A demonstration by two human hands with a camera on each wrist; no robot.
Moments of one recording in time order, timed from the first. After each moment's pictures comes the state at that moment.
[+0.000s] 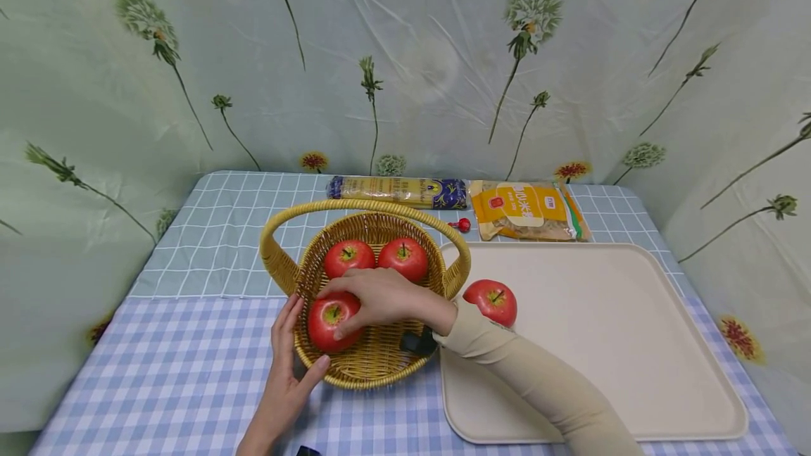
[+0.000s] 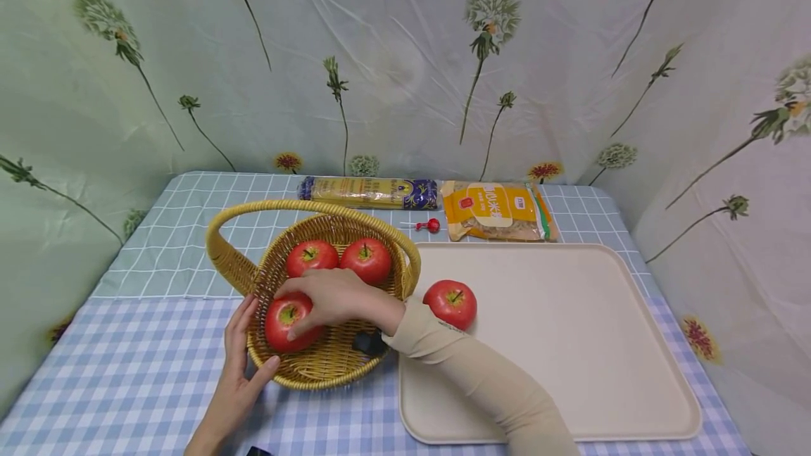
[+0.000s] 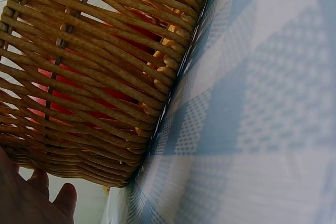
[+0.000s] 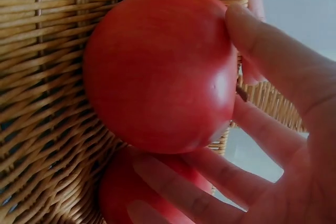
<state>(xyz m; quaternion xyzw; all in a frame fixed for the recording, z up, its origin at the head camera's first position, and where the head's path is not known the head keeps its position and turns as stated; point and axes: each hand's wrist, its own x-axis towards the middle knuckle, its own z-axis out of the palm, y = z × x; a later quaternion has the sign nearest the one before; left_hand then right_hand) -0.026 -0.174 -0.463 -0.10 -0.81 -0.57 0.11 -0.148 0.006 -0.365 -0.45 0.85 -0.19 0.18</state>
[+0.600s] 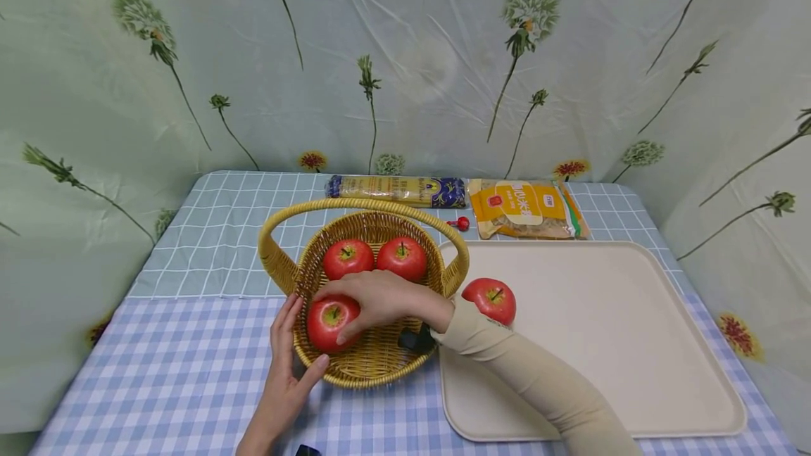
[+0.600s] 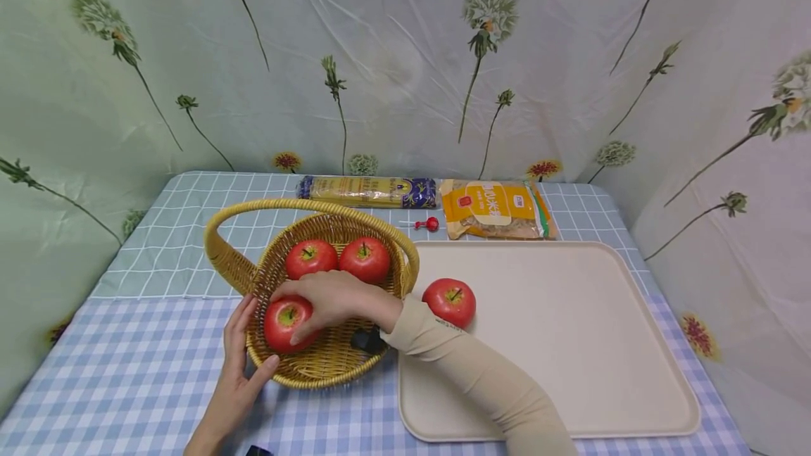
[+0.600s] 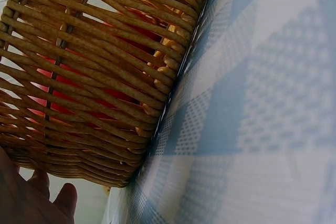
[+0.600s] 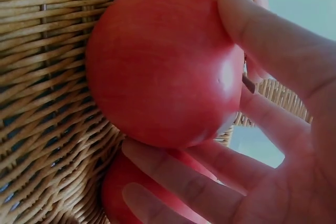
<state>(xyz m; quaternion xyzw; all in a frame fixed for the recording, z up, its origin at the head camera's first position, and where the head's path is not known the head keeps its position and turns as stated) -0.025 -0.173 -0.460 -0.10 -0.82 -0.56 0.10 -0.151 0.008 -0.369 -0.49 0.83 -0.20 0.20</state>
